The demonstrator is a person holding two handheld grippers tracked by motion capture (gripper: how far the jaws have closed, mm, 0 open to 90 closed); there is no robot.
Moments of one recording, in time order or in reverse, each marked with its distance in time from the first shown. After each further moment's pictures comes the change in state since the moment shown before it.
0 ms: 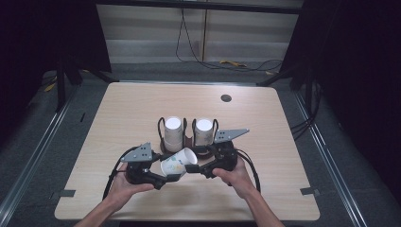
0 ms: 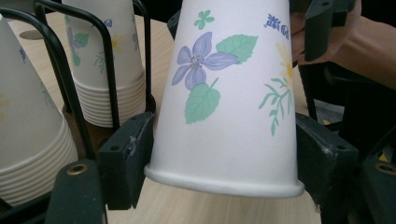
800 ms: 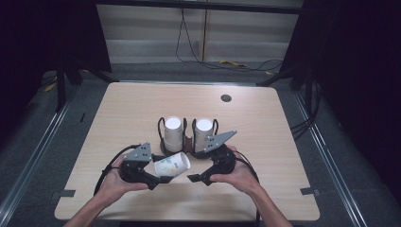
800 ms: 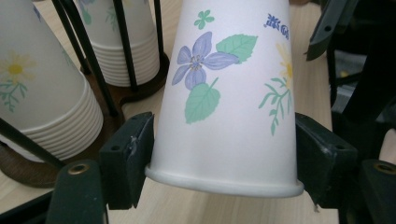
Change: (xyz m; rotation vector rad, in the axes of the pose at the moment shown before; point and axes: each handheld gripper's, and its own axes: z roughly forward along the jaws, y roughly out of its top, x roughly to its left) left arm 0.005 0.004 -0.010 0.208 0.038 0.070; right arm 0.006 0.001 0.011 0.303 -0.075 -0.175
